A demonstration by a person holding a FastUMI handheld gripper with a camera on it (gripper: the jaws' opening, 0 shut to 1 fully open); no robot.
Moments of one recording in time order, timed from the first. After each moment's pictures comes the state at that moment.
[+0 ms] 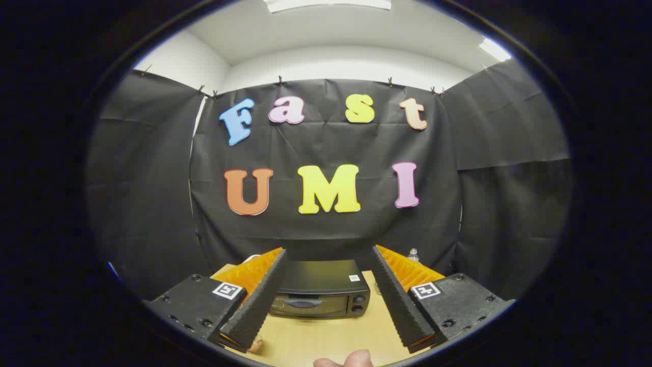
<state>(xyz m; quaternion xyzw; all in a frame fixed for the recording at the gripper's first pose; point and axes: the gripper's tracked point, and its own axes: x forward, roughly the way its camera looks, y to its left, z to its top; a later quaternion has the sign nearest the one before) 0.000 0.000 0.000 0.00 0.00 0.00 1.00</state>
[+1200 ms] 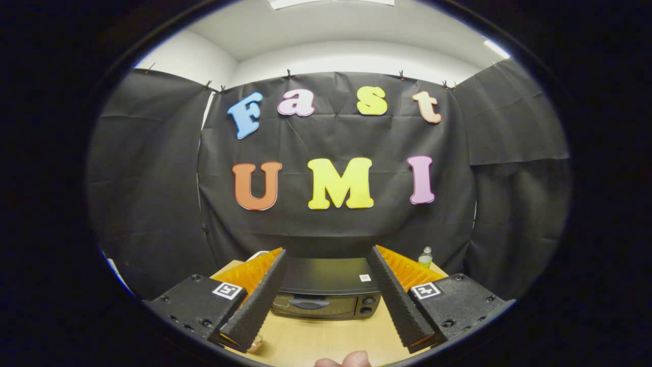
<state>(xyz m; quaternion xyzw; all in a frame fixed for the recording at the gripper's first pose) 0.043 0.009 -0.024 -0.01 0.02 0.04 1.00</state>
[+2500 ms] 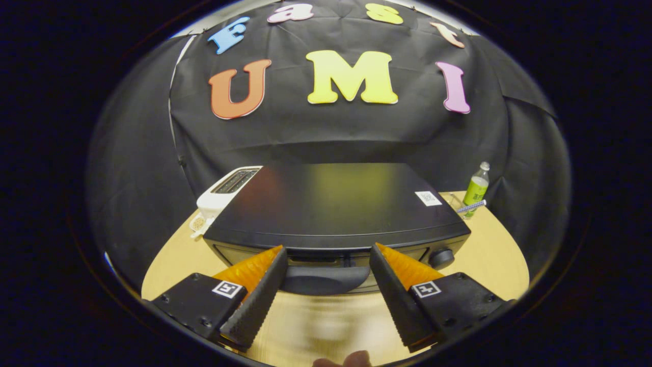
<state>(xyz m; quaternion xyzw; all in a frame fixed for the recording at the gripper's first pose) 0.213 0.050 -0.268 -0.01 0.25 0.03 0.97</state>
